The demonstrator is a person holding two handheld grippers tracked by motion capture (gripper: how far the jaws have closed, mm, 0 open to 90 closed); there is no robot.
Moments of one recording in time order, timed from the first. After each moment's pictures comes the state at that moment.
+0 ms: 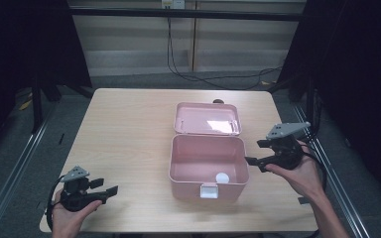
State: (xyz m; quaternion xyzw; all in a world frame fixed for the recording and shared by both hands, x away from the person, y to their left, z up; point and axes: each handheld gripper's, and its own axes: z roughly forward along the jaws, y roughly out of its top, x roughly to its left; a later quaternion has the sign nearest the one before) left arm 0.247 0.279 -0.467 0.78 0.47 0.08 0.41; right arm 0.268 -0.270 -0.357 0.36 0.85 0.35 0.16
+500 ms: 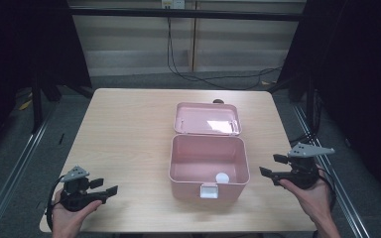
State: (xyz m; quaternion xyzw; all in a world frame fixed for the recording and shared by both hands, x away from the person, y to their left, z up) left arm 0.247 0.279 -0.468 0.78 0.47 0.08 0.41; right arm 0.231 -0.312 -0.401 0.44 0.79 0.39 0.19
